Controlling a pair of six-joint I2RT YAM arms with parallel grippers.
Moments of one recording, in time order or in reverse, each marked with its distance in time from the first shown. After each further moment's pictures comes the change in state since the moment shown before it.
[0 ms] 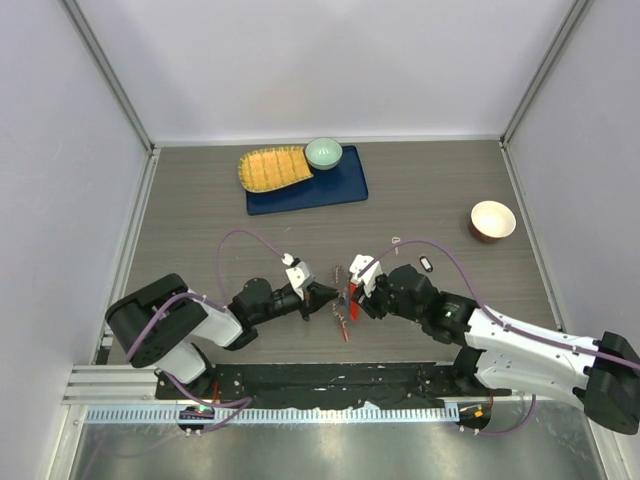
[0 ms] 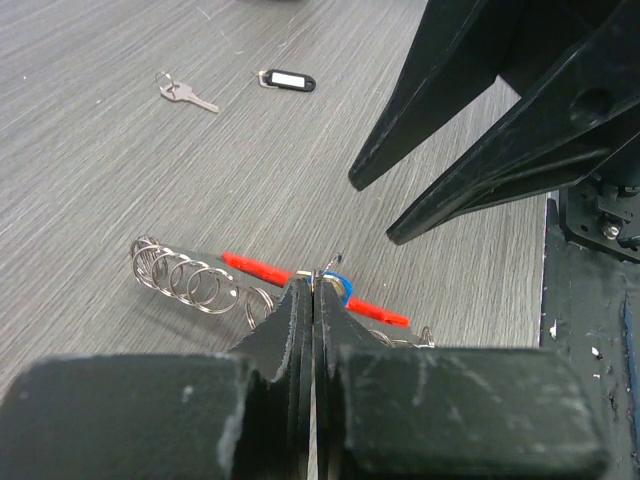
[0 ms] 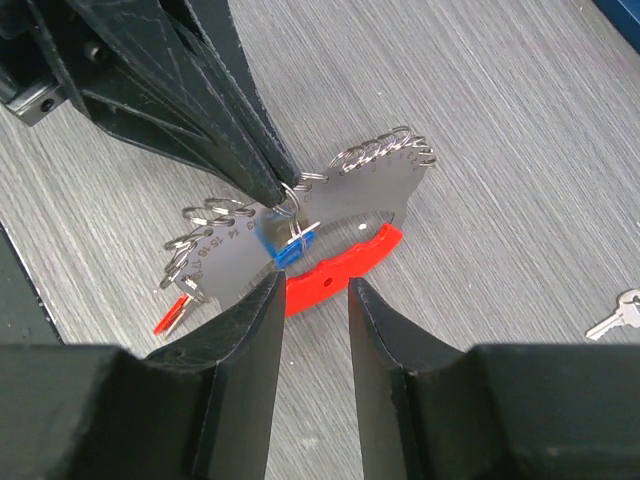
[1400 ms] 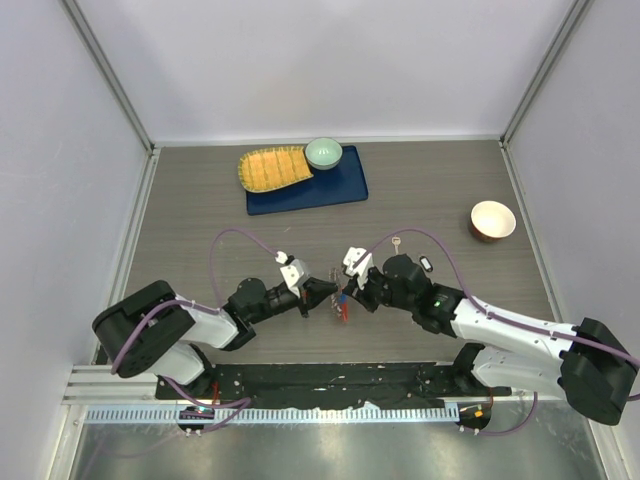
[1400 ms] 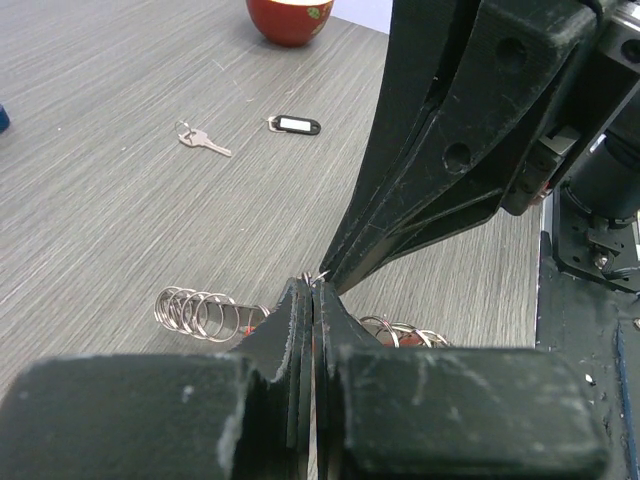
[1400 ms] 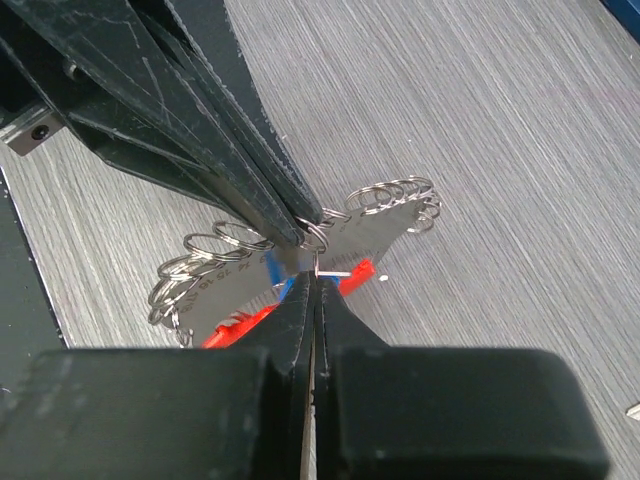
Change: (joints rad) left arm 0.001 -0.081 -0.005 0.003 -0.010 0.004; right arm -0.078 0.141 0.010 0.161 -0.165 -0.013
